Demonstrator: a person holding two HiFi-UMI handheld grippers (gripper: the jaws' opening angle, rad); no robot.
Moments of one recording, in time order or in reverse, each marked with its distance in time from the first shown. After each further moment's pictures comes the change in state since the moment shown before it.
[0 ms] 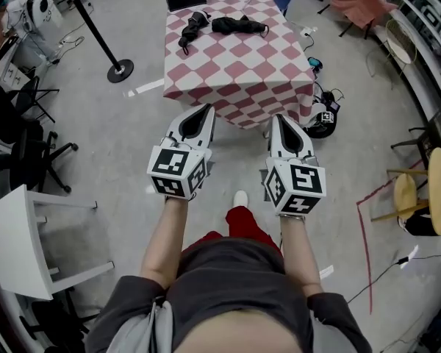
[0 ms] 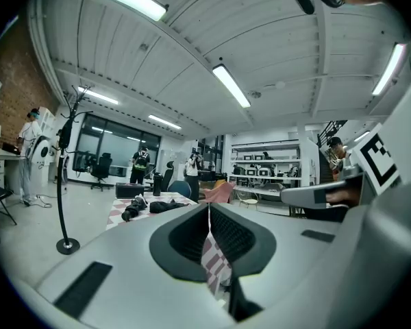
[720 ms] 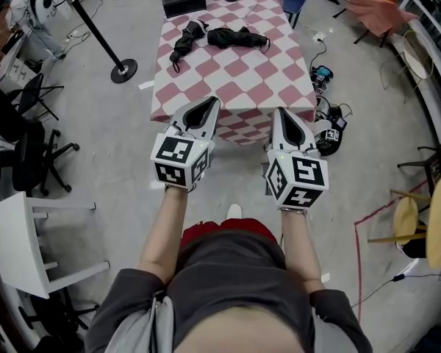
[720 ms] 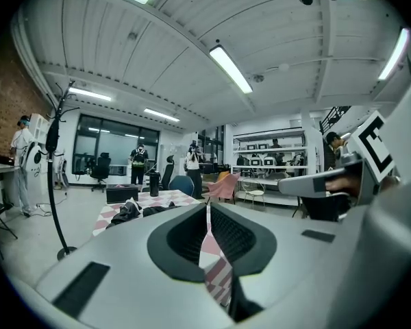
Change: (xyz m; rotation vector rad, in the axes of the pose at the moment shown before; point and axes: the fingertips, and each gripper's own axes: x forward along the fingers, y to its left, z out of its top) left arm 0.156 0.022 0.010 0.055 0.069 0.024; right arm 0.129 -0.092 0.028 0.018 0.015 0.068
